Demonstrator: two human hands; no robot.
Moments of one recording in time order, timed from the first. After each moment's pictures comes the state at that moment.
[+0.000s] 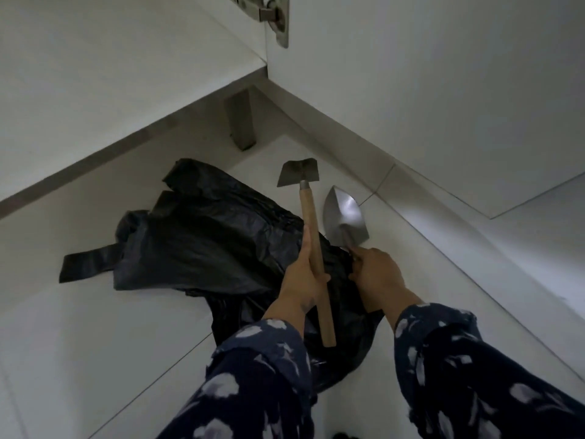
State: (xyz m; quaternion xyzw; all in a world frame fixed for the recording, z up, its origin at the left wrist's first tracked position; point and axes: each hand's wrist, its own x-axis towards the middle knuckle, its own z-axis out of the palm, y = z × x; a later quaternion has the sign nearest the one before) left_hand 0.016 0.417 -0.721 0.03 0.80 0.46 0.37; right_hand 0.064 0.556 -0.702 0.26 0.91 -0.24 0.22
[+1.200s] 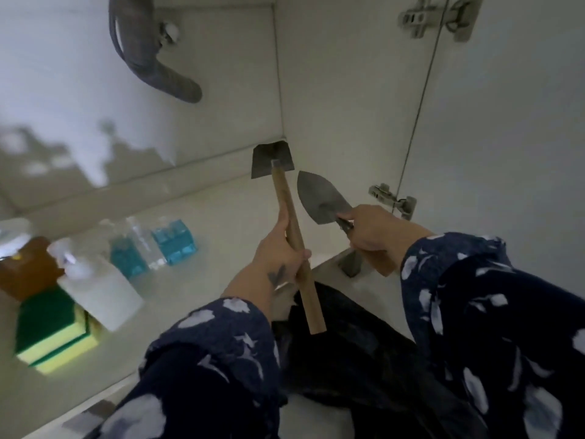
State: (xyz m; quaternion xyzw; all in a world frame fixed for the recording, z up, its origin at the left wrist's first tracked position) left_hand -0.154 0.194 -0.455 0.07 0.82 0.54 0.16; right_hand -0.142 0.371 -0.422 0.07 0.99 -0.11 0.10
